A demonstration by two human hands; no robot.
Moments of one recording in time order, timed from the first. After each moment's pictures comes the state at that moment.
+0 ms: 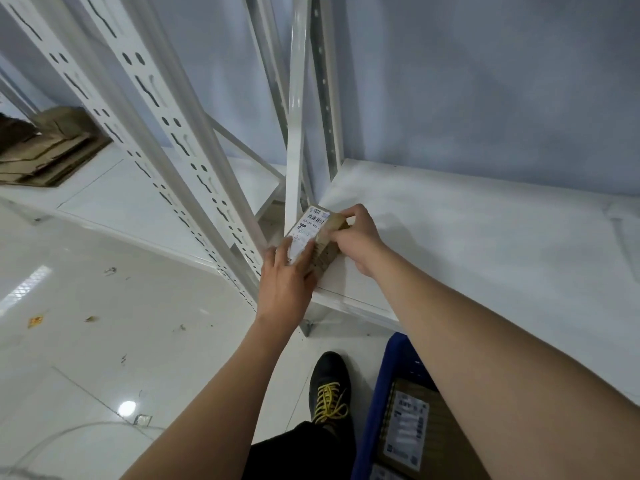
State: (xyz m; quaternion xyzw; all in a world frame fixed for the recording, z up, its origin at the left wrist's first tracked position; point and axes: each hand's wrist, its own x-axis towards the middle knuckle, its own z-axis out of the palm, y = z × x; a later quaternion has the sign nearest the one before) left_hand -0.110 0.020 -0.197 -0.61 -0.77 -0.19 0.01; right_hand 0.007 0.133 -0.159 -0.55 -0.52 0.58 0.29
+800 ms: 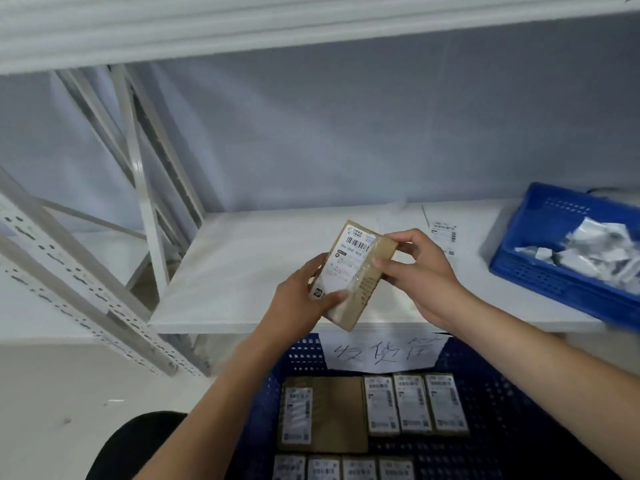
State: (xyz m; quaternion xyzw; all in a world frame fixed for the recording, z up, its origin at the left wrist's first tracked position) left_hand 0.170 -0.046 -0.051 -0.67 -0.56 -0.30 -0.39; right_hand 0.382 -0.036 -0.040 -0.53 -0.43 0.51 0.53
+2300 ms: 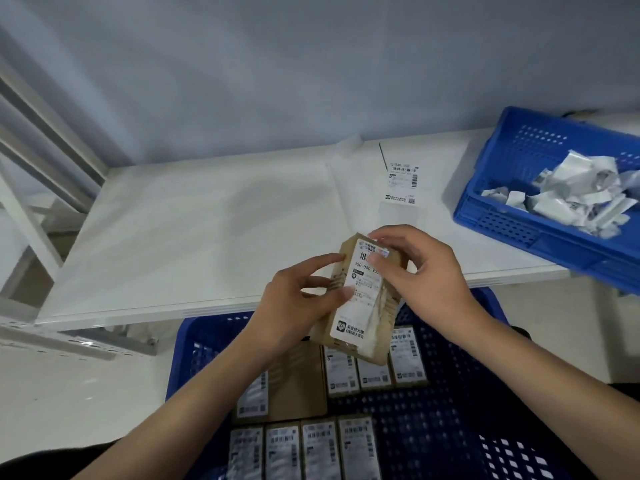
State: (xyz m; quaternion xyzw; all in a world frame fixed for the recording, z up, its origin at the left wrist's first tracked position) left_hand 0.259 -0.034 -0.101 -0.58 -0.54 -0.25 -0.55; right_hand 0.464 -0.049 -0.106 -0.57 -0.53 0.40 0.49
